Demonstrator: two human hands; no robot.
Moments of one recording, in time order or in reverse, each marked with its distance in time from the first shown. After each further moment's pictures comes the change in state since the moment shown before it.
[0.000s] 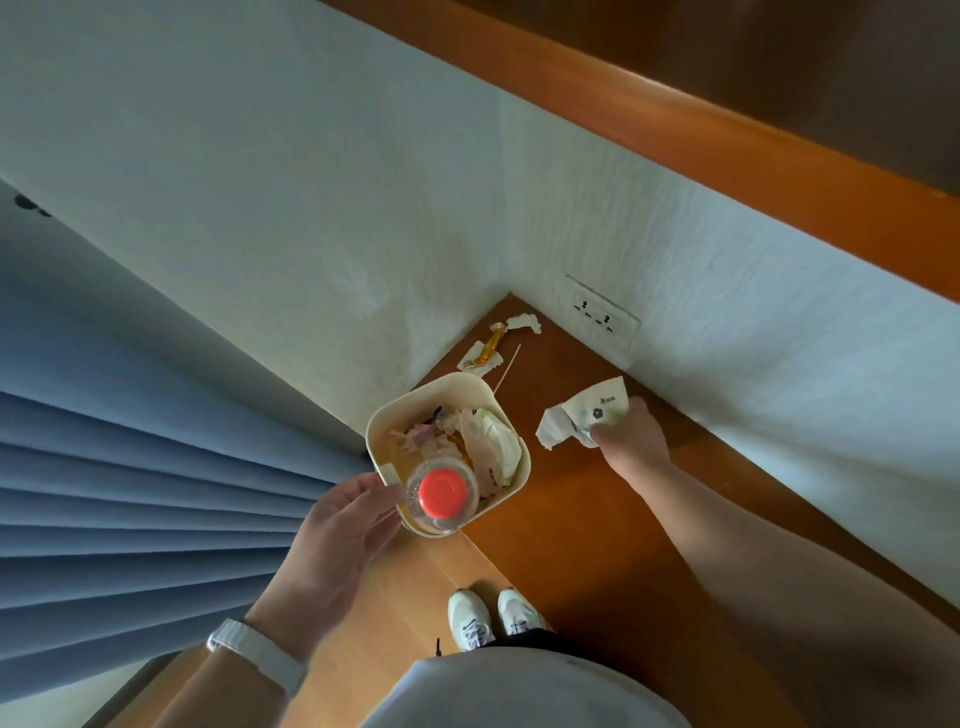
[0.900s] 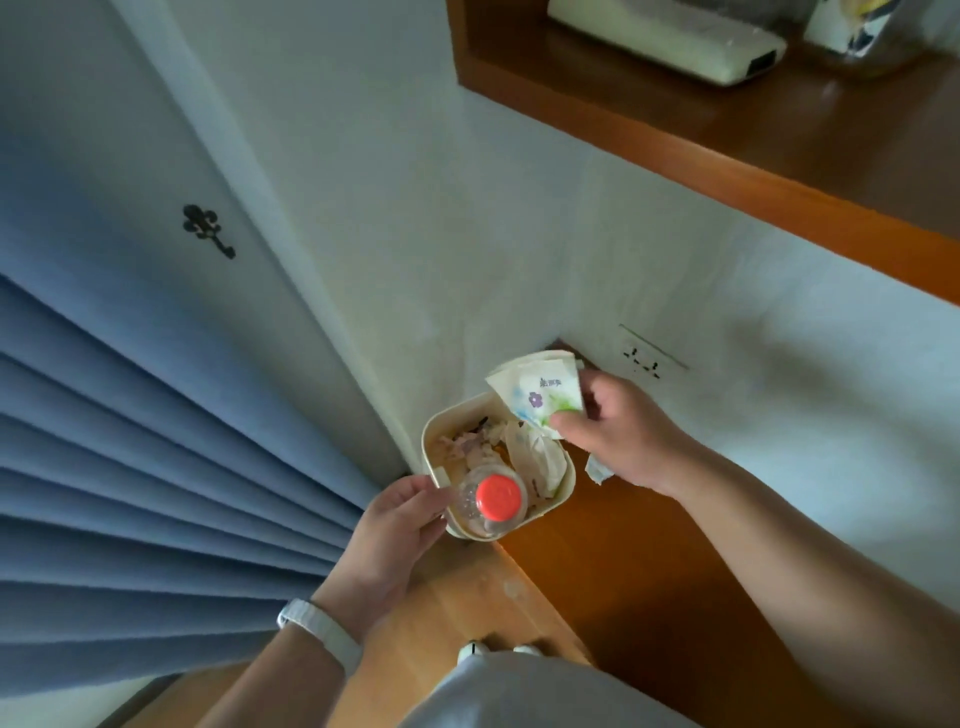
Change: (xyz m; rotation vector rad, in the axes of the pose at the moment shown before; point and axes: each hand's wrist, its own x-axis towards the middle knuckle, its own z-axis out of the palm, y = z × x) left_hand -0.017 0.011 -0.035 -0.021 -0.061 0.068; right_hand -0.164 -0.149 -0.067 0.106 -0.382 -0.740
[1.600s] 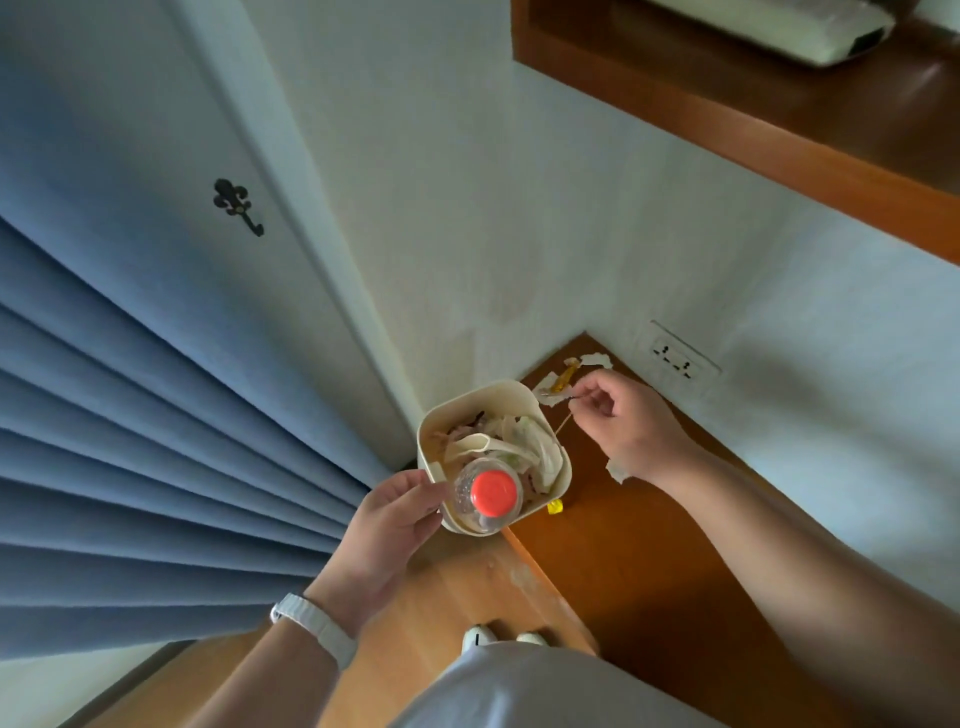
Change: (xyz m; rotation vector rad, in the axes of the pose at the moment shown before) left_hand -0.008 0.009 -0.017 -0.053 0.053 -0.014; right_hand 0.035 0.045 0.022 -0.194 0.127 -0.094
